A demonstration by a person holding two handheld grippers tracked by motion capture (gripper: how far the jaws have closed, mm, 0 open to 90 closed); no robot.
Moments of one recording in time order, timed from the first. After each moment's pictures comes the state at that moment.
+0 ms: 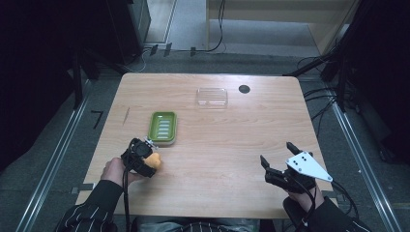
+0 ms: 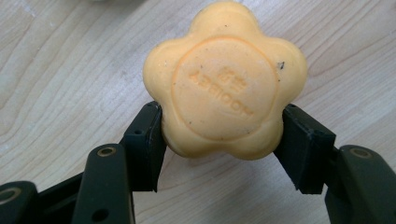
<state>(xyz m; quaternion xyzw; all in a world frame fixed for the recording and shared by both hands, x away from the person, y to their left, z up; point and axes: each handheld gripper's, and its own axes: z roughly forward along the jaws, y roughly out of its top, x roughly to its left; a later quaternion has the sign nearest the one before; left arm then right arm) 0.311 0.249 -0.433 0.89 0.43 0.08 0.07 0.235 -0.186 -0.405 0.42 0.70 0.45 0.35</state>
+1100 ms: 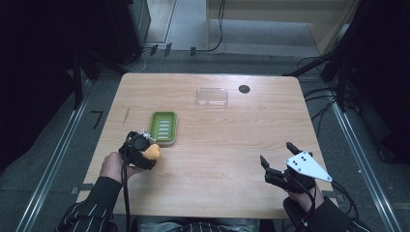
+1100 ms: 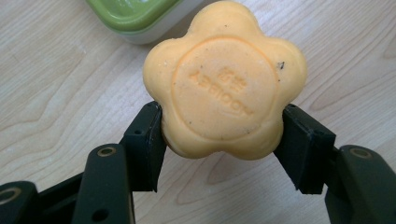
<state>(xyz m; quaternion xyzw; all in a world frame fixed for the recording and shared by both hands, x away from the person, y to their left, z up) 0.319 0.250 -0.415 0.88 0.44 0.12 0.11 0.235 -0.185 -0.405 0.42 0.70 0.45 0.35</state>
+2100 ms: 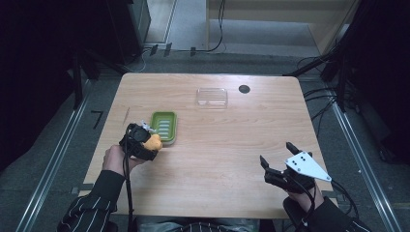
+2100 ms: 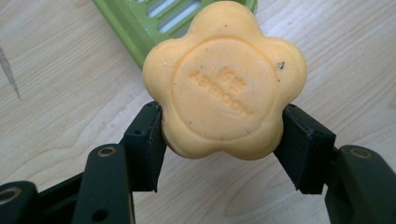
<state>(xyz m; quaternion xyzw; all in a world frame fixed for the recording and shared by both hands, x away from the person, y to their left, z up) 0.335 0.248 -0.404 0.87 0.45 0.15 0.13 0.235 -0.184 -0.406 0.42 0.71 0.45 0.35</state>
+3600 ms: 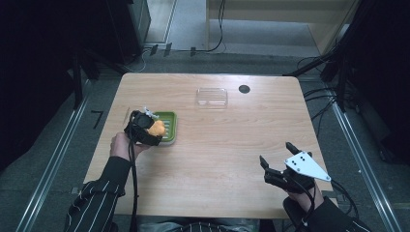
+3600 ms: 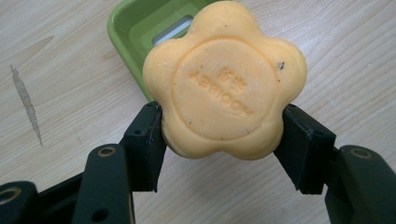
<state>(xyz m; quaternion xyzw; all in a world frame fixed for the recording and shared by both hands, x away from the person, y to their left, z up) 0.373 0.243 -0.399 0.86 0.46 0.17 0.16 0.235 -0.184 -0.406 0.41 0.71 0.45 0.35</state>
